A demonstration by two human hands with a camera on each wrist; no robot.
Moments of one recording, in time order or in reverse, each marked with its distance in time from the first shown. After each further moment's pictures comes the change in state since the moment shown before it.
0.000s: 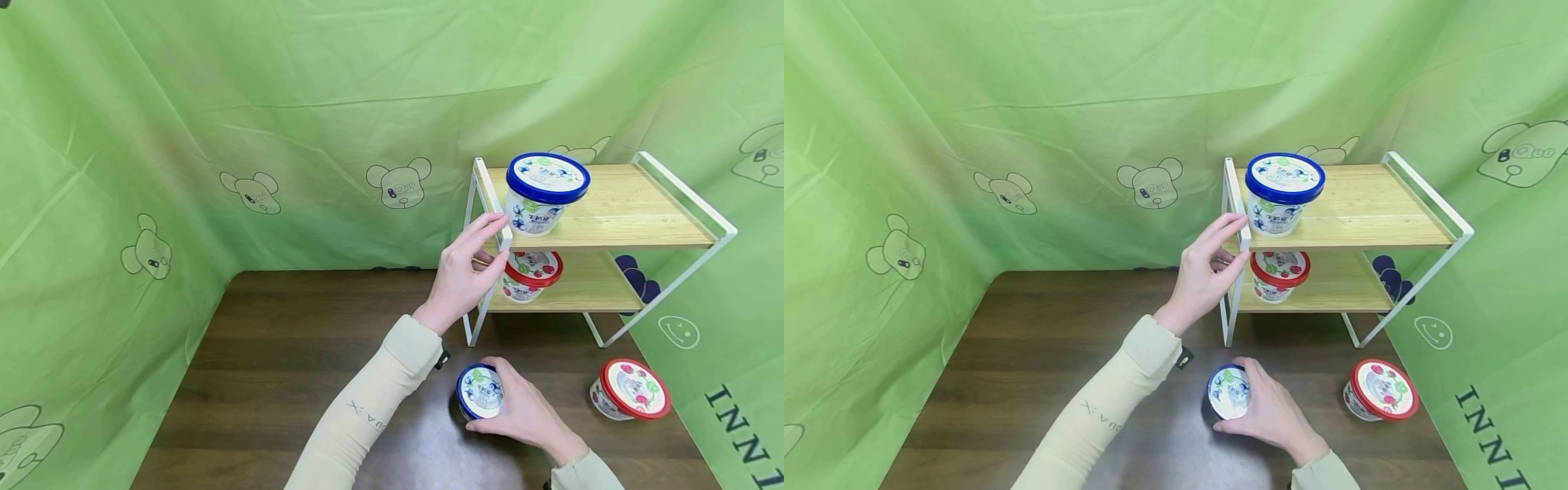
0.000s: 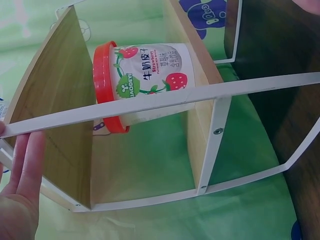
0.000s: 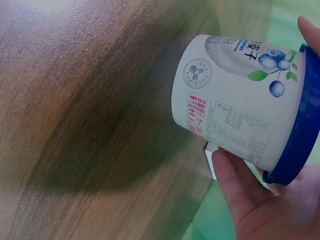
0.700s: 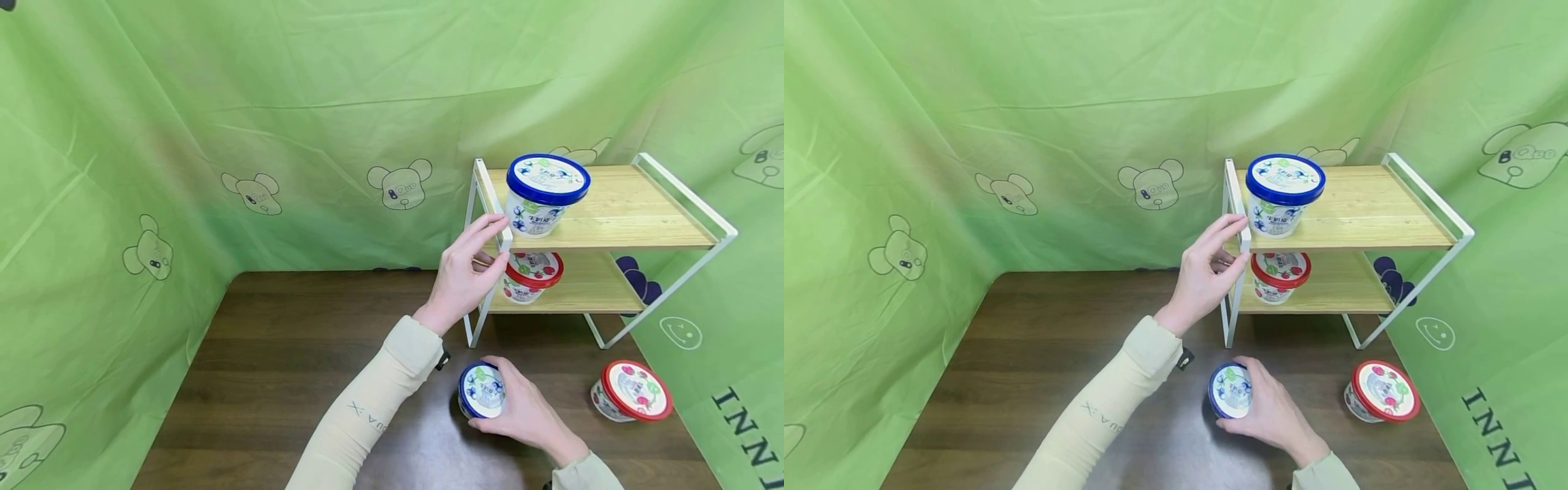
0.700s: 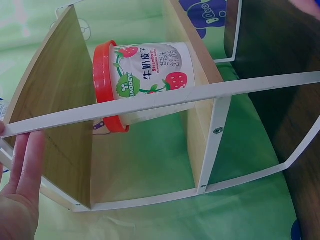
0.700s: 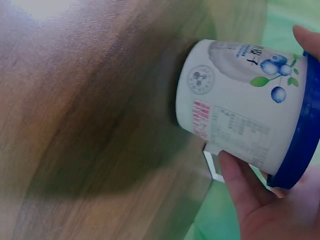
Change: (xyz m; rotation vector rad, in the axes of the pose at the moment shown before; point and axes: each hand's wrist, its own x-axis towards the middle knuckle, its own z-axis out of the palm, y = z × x) left_hand 0.001 0.001 0.000 -0.016 0.000 -0.004; right_hand 0.001 -0.002 -0.002 0.039 0.040 -0.031
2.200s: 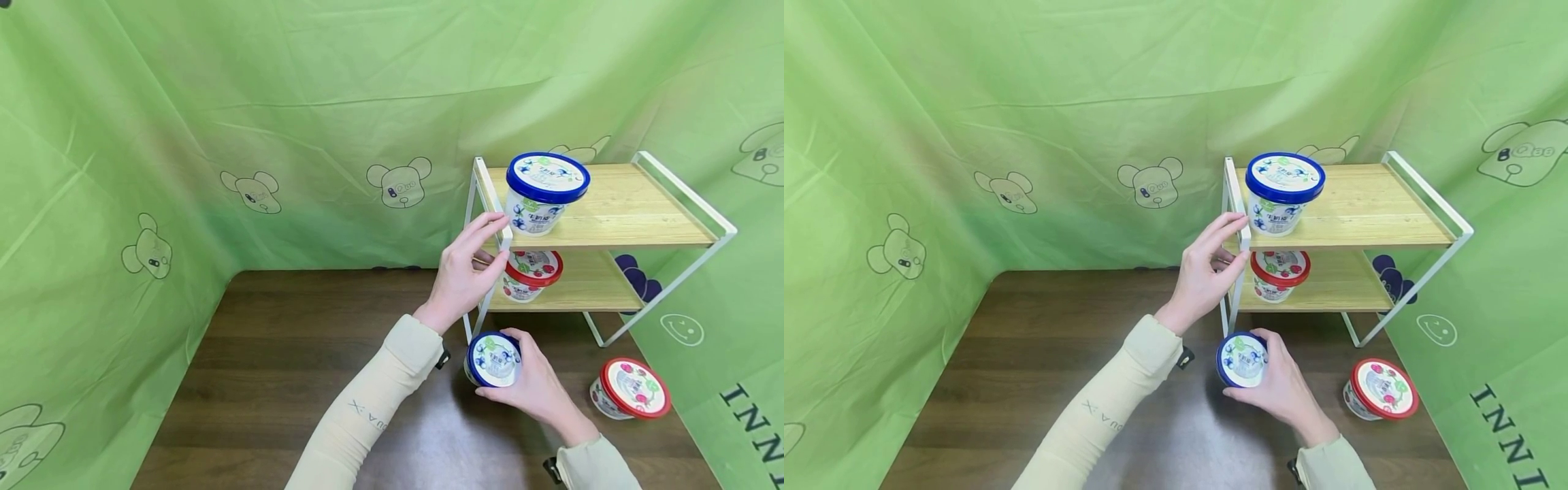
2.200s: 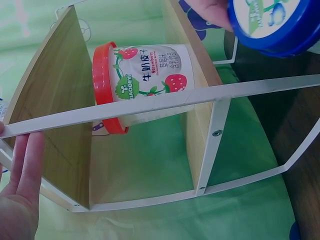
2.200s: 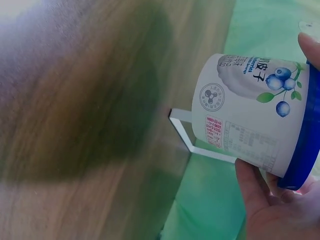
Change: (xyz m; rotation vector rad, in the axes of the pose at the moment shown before) left_hand 0.000 -0.002 0.001 -0.006 -0.002 0.010; right_hand 0.021 0.001 -0.028 0.072 0.149 0.051
